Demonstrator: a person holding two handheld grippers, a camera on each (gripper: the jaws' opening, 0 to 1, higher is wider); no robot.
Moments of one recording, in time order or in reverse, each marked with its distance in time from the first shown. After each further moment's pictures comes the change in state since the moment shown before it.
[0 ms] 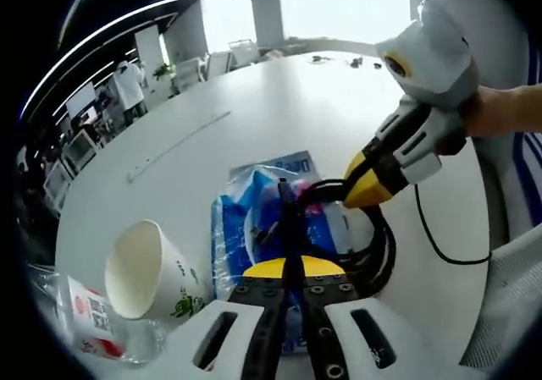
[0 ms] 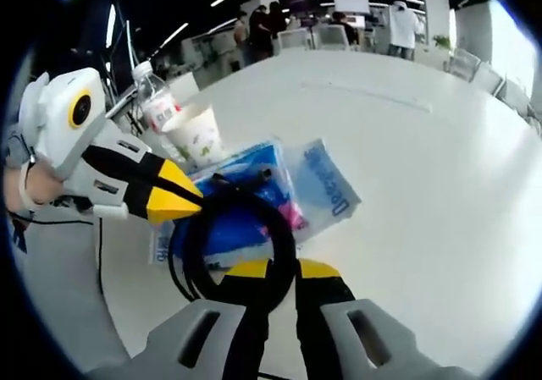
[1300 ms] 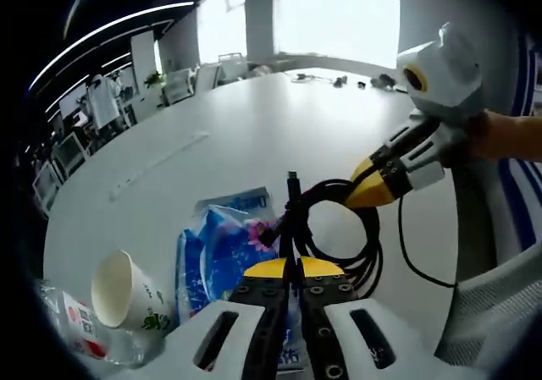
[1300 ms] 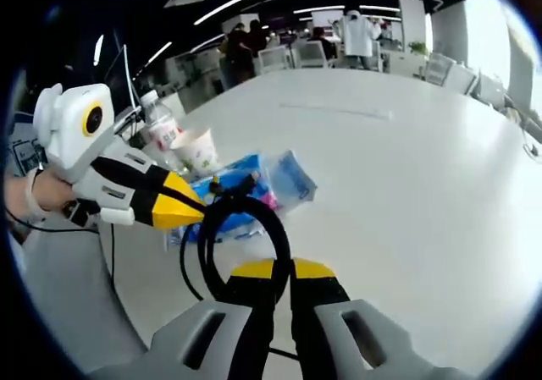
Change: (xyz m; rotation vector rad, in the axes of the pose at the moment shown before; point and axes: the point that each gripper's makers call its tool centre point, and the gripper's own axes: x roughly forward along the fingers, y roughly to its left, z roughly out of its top) left arm -0.008 -0.050 0.040 -0.021 -0.079 -0.084; right arm -0.072 -0.012 -0.014 0.028 -0.081 -0.092
